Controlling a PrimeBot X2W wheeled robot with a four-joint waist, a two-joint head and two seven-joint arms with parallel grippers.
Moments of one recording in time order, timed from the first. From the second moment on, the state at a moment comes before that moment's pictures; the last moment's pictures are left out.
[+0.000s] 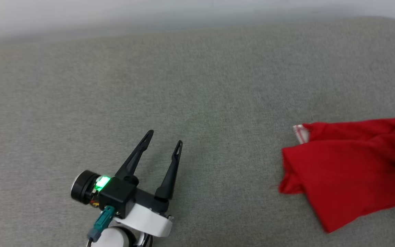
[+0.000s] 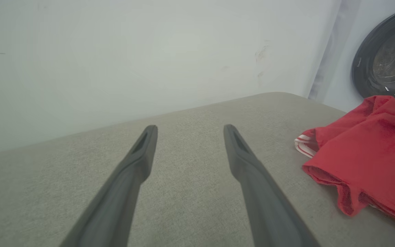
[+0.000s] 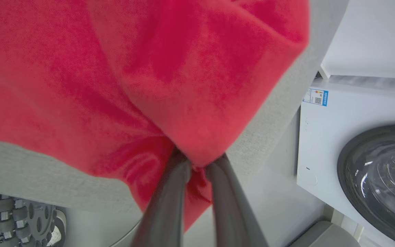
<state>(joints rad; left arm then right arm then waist) -0.10 0.11 -0.25 -0.03 -0.08 -0.13 -0.26 -0.41 -0.95 0.58 0.09 0.40 0.13 0.72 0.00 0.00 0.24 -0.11</state>
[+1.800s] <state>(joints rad) -0.17 0.18 -0.26 -0.10 -0.13 -0.05 -0.26 -0.70 -0.60 0.03 0.48 0.22 0.13 0.22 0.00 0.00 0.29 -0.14</state>
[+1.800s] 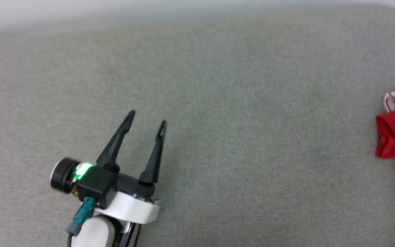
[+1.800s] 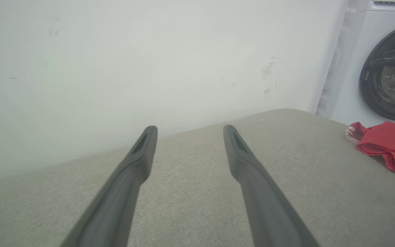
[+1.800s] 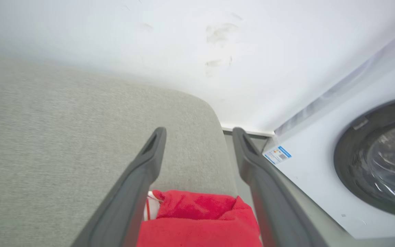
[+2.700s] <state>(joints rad) 0.07 0.09 -0.09 0.01 -0.16 -0.08 -0.26 -0.07 -0.13 -0.05 0.06 0.21 0.13 -0.18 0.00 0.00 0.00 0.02</state>
